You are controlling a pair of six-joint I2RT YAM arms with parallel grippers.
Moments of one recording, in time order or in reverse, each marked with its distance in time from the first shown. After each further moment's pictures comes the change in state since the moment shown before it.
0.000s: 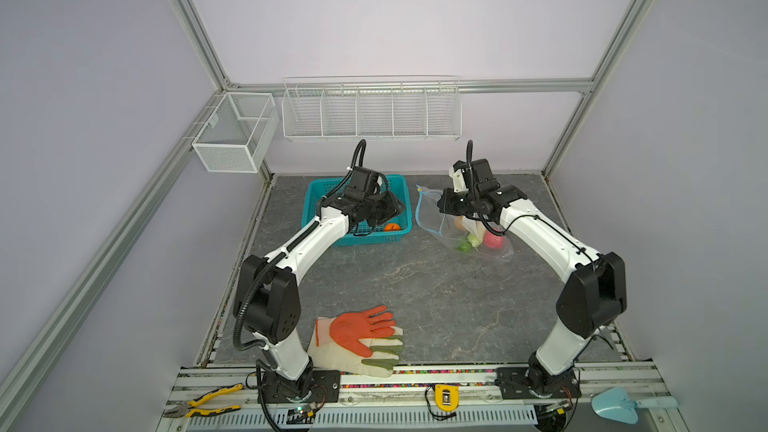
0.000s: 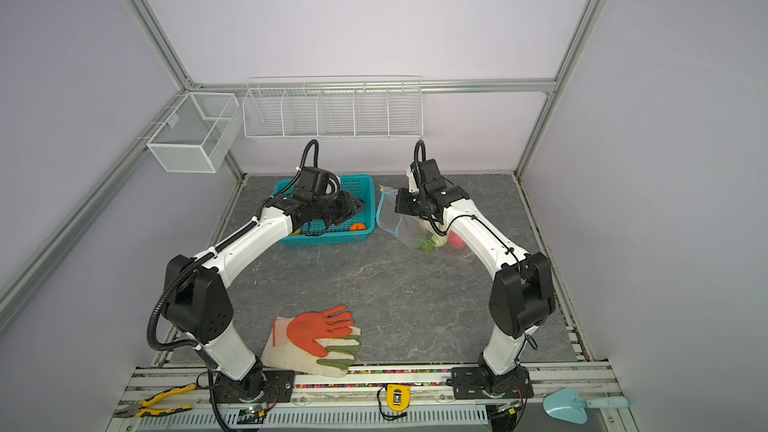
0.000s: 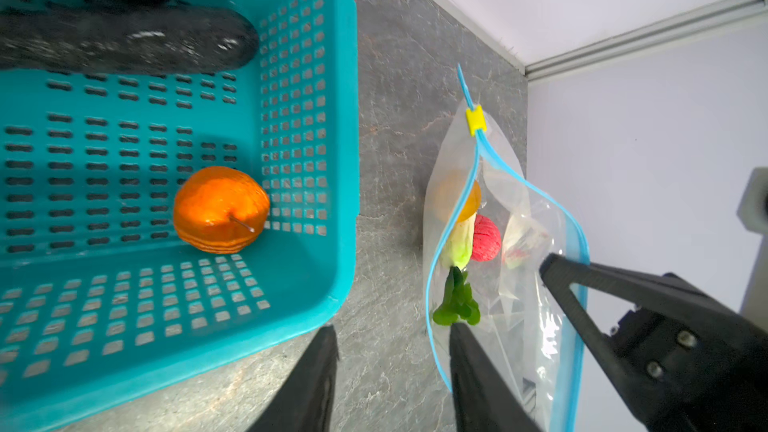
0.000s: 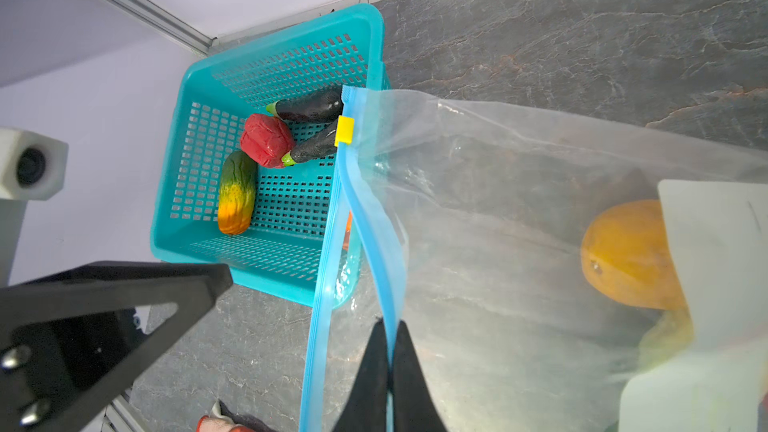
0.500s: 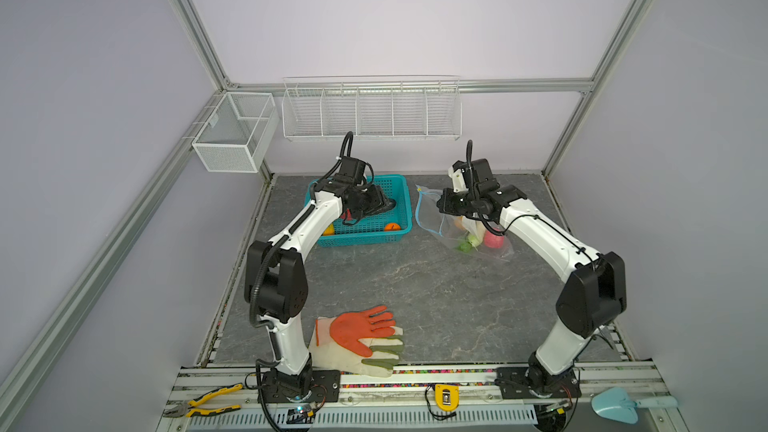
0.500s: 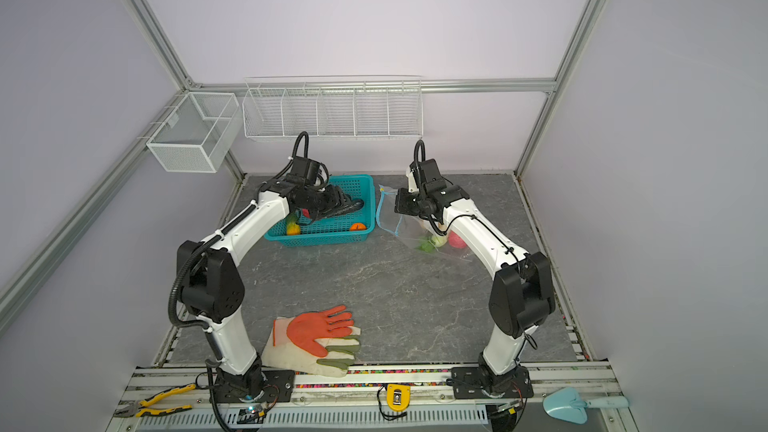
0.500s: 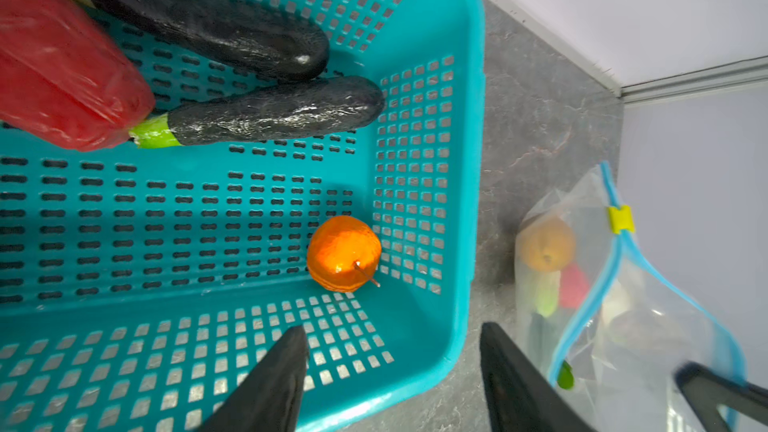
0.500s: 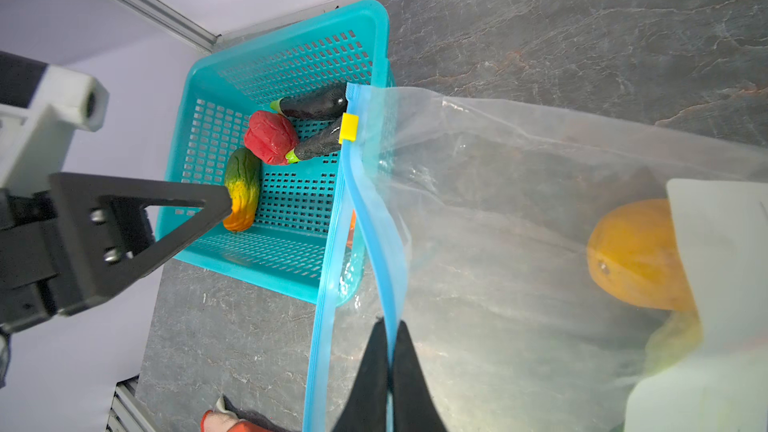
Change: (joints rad) left arm 0.102 0.175 0.189 -0.210 -0.075 0.150; right arm 0.000 0.000 0.000 0.000 -0.011 -0.001
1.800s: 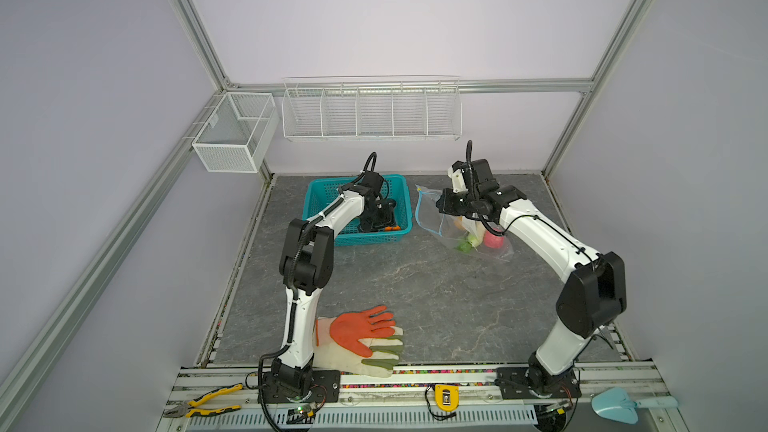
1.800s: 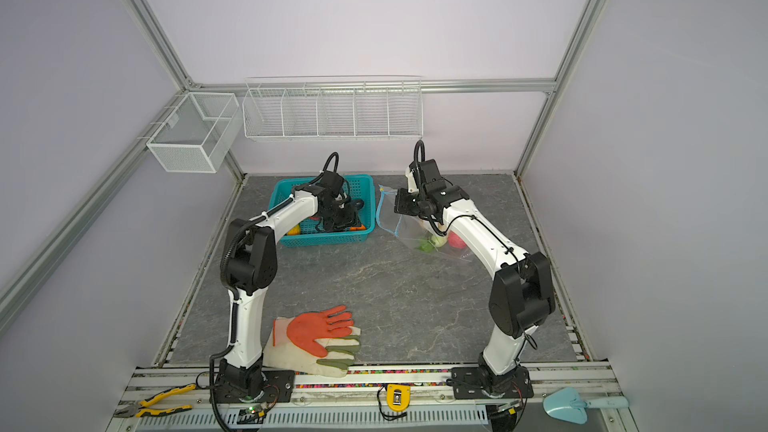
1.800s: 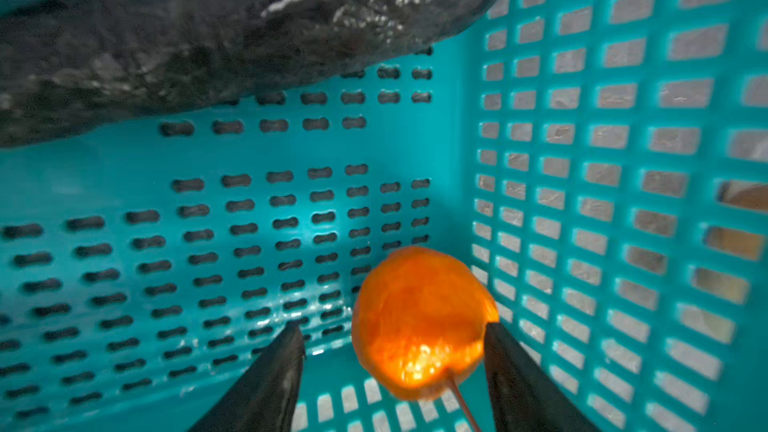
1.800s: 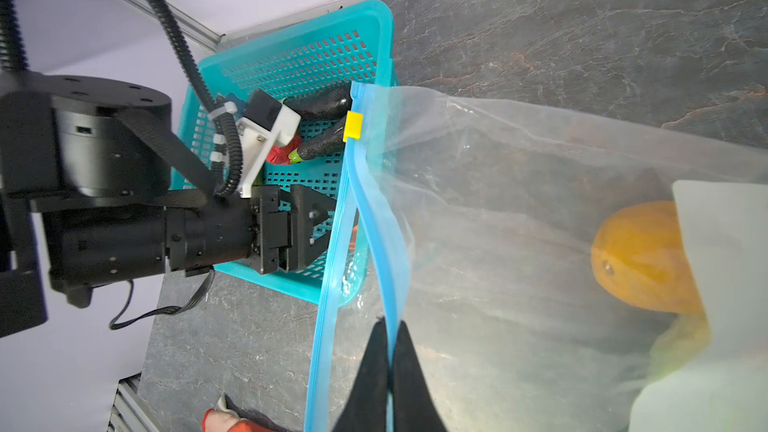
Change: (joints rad) left arm -0.051 0.314 0.150 -0.116 -0.015 0.158; right arm 0.001 0.000 -0.005 0.011 -0.008 -0.002
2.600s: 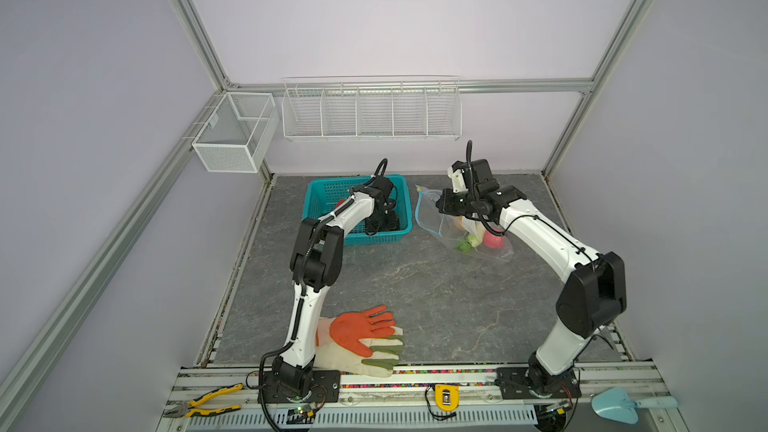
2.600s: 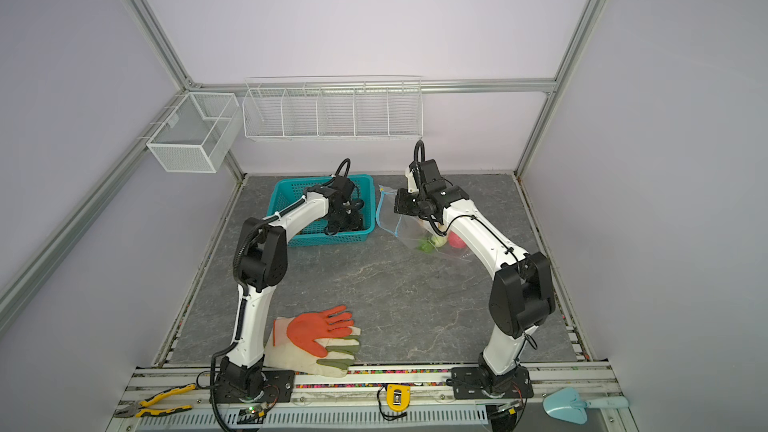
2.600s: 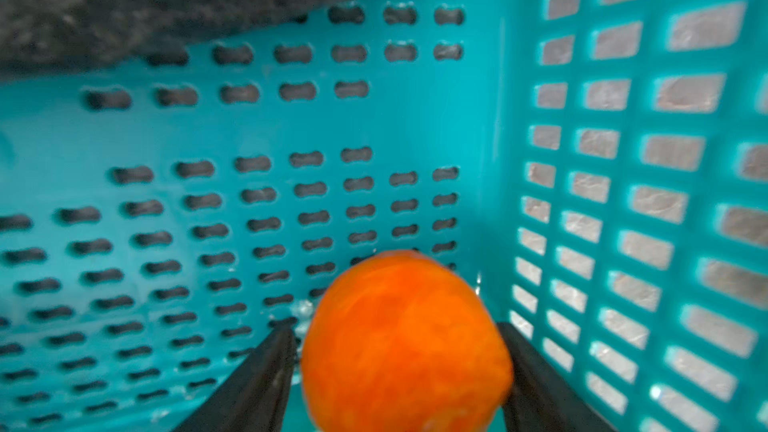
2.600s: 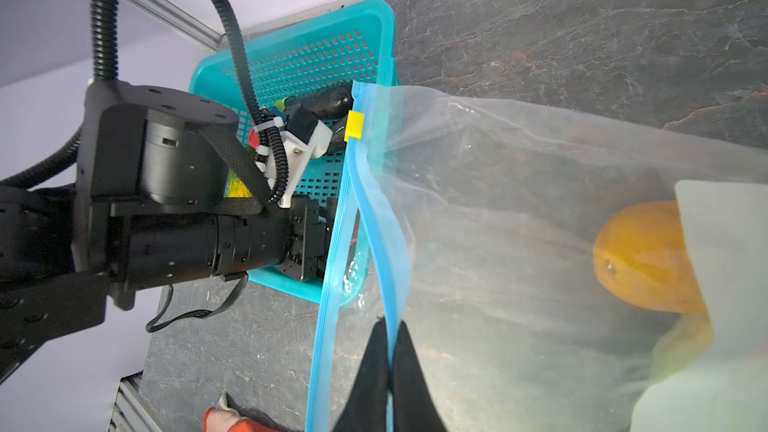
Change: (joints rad) left arm -0.043 0.071 0.069 -0.081 -0.100 0.013; right arm 0.000 0.000 -0.002 0.001 -0.004 0.000
